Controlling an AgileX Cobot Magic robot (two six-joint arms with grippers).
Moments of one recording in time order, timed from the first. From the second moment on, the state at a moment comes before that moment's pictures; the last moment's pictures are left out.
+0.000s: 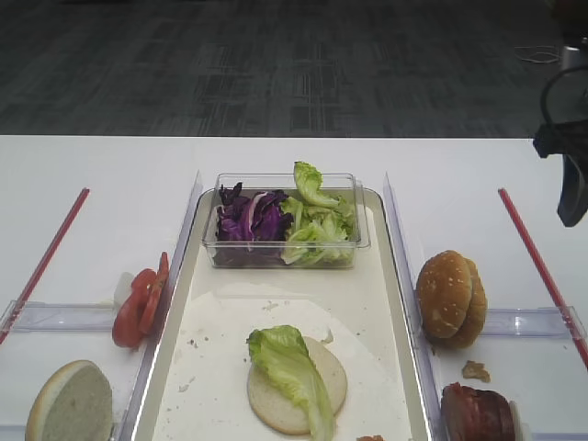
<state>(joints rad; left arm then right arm) -0.03 -0.02 -0.48 -0.01 1.18 -0.05 -0.01 1.56 -1.21 0.13 1.22 -0.04</state>
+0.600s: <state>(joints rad) -0.03 -0.02 -0.48 -0.01 1.18 -0.05 -0.01 1.31 -0.90 0.14 1.19 -0.04</state>
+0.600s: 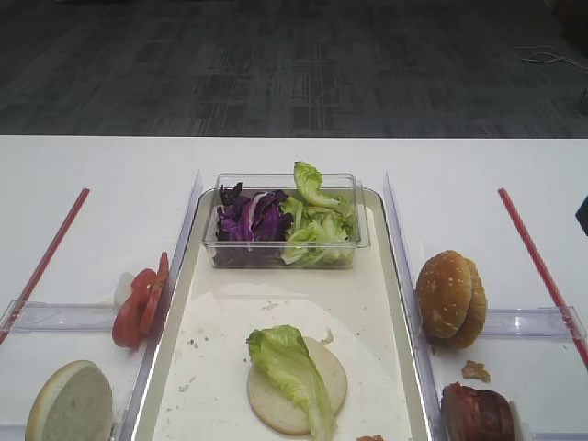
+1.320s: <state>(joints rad) -0.03 -0.02 -0.48 -0.01 1.18 -0.05 -0.01 1.06 -0.57 0.14 1.07 -0.05</state>
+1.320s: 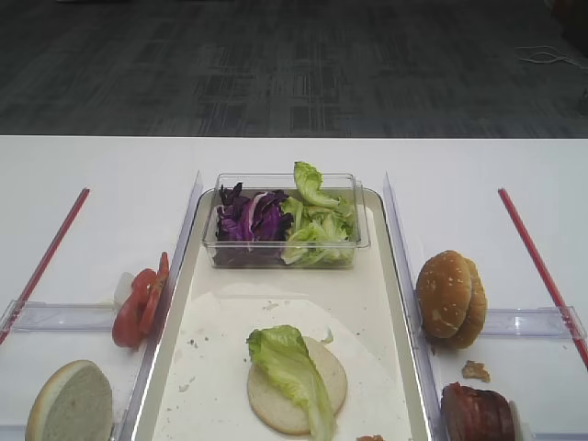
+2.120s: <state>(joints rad) -0.03 -0.02 -0.48 -0.01 1.18 -0.05 -0.01 0.78 -0.48 0.13 1.08 -0.07</state>
